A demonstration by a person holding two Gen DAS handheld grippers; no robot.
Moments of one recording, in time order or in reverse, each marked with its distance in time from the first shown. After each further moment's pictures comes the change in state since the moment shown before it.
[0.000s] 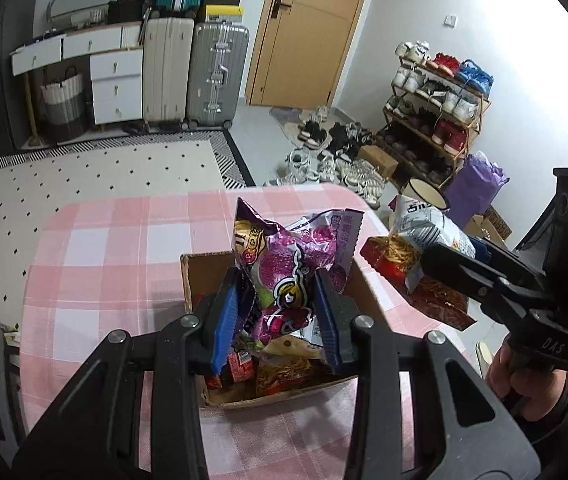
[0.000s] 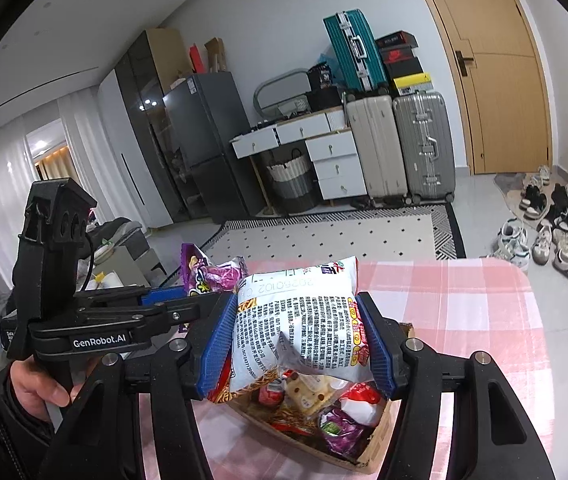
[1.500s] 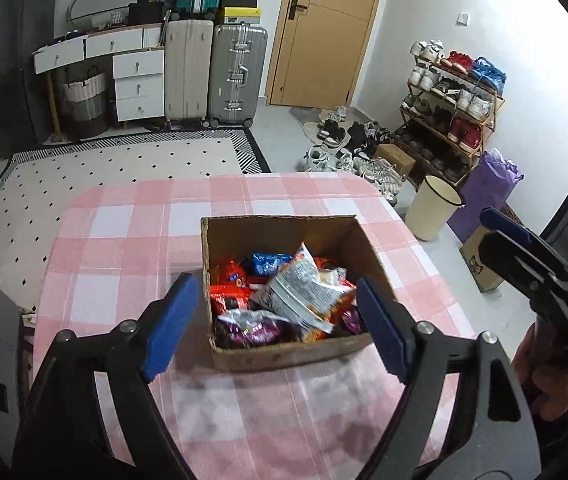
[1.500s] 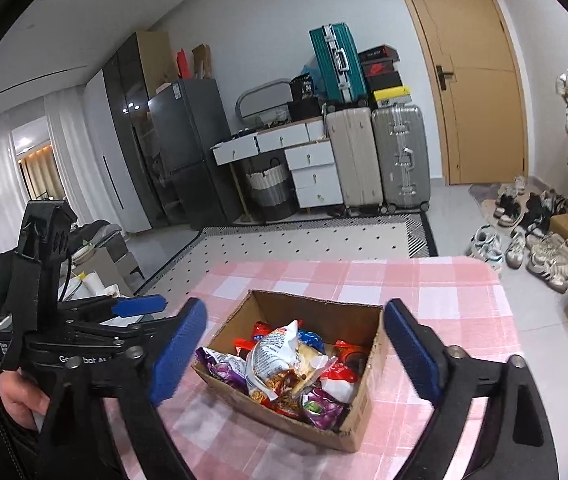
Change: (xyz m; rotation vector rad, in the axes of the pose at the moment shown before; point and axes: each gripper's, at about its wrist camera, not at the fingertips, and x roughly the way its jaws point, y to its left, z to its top) left arm -0.015 0.003 -0.062 -0.006 -0.029 0.076; right arm -0.044 0.007 -0.032 -0.046 -0.078 -0.126
